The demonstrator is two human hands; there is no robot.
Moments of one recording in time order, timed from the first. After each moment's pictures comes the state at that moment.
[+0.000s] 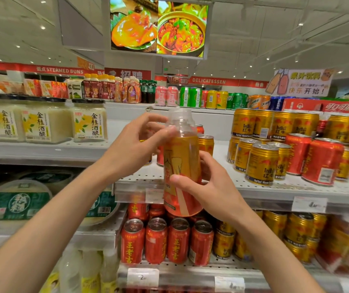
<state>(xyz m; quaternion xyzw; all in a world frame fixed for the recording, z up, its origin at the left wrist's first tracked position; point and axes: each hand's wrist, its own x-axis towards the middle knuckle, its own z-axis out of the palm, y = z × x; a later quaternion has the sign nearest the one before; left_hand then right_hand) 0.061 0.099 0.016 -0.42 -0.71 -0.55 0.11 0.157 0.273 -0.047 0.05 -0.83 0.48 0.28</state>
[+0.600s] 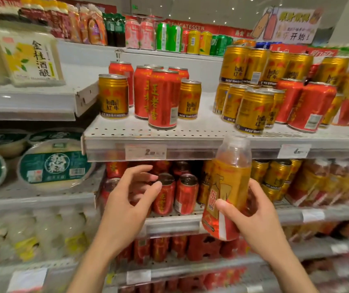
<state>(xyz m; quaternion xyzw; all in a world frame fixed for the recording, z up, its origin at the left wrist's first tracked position) 0.103 0.106 -0.168 -0.30 -0.69 -0.65 0.01 0.251 0.308 -0.164 -0.17 -0.78 0.53 0.30</state>
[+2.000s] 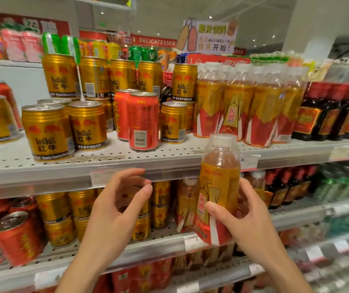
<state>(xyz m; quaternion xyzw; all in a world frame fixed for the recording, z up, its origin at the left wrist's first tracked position) 0.260 0.451 -0.129 -0.34 -0.68 -0.65 0.01 0.413 0.639 -0.129 -0.19 -0.78 0.50 0.32</state>
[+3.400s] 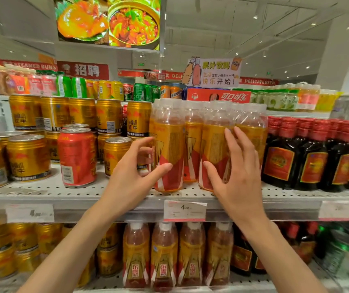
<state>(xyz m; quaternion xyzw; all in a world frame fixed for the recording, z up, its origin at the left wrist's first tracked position) 0.258 0.652 -0.051 -0.38 -0.72 -0.55 0.18 0.364 0.855 -0.062 -0.06 -0.81 0.08 0.58</state>
